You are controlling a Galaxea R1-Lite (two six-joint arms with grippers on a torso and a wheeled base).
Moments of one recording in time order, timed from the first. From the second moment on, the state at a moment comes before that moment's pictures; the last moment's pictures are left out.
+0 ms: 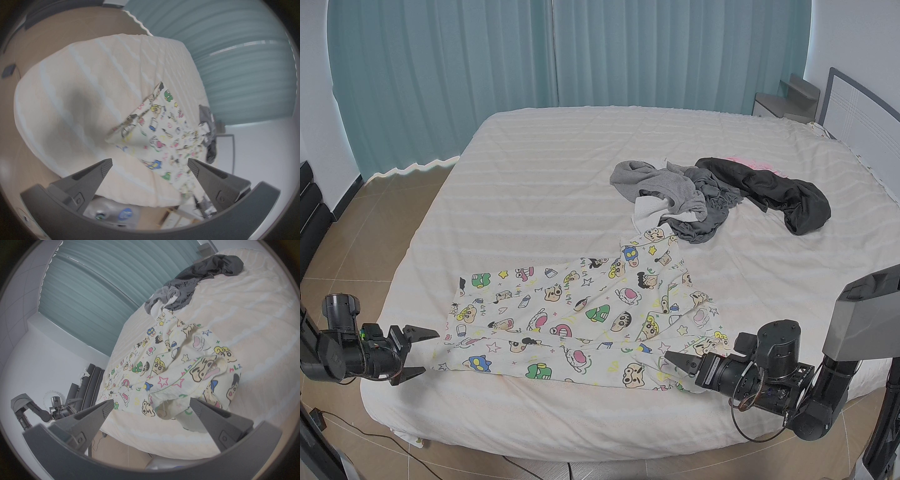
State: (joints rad) left arm 0.34 1.89 -0.42 -0.66 -0.66 -0.65; right arm 0.56 2.14 -0.30 -1.41 0.03 0.76
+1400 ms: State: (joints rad) left arm 0.38 1.80 -0.26 -0.85 -0.76 -0.82; right arm 0.49 2.25 -0.54 -1.19 0.06 1.05
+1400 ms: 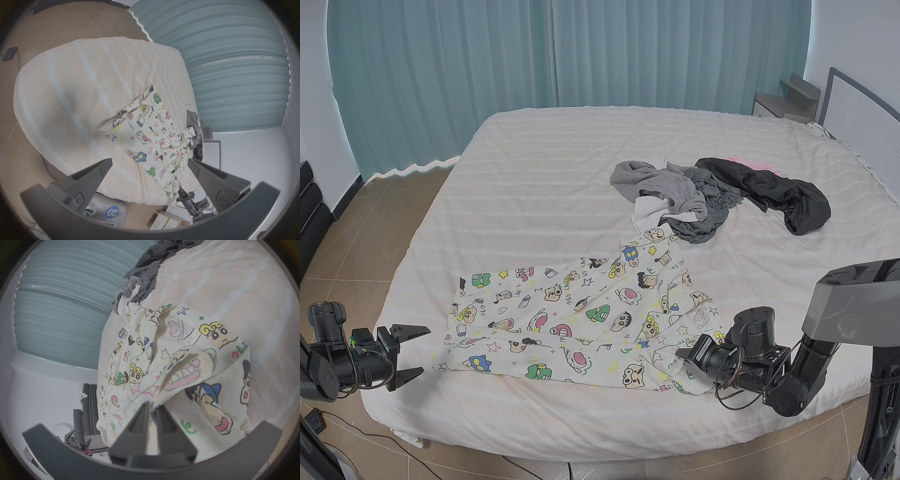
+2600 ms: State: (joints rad) left arm 0.33 1.86 -0.23 -1.06 -0.74 -0.79; right arm 0.43 2.06 -0.87 -0.75 0.04 0.92
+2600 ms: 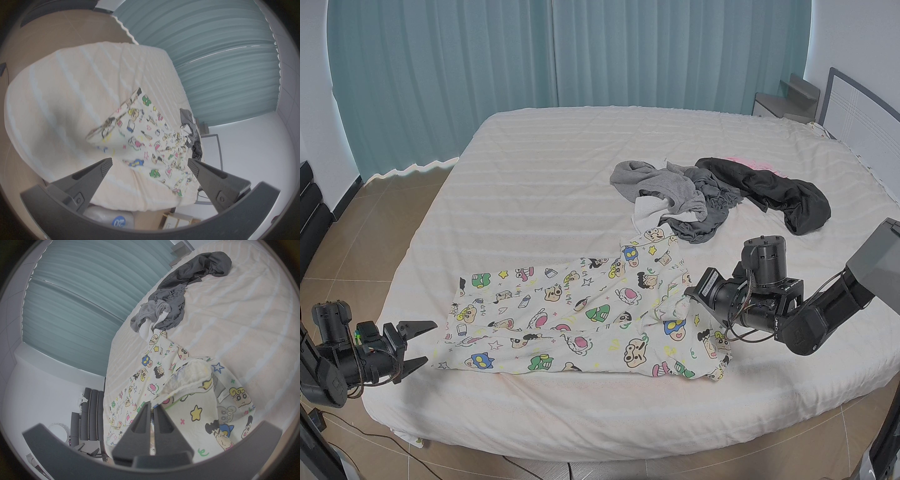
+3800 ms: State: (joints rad) left arm 0.15 2.15 -0.81 -0.50 -0.43 -0.35; right arm 0.58 2.01 -0.58 -0.76 -0.01 0.81
